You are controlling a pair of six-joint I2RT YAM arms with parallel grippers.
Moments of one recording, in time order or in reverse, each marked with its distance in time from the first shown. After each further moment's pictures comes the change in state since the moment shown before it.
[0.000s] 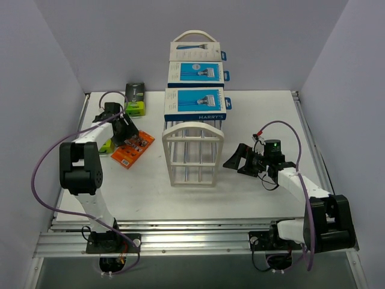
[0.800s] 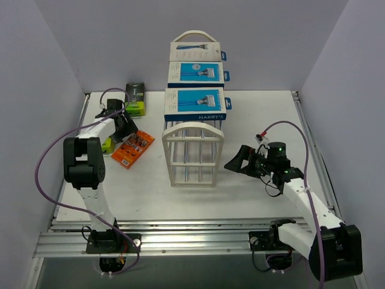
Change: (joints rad) left arm -0.009 0.081 0.110 -0.034 -0.112 0.036; right arm 0.033 -0.215 -0.005 -0.119 0.043 0.004
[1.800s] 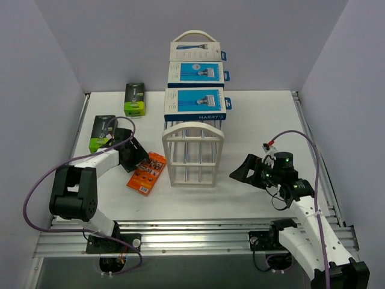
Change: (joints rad) left arm -0.127 -0.377 -0.569 0.145 0.122 -0.242; right arm 0.010 -0.278 -0.018 -0.272 0.065 0.051
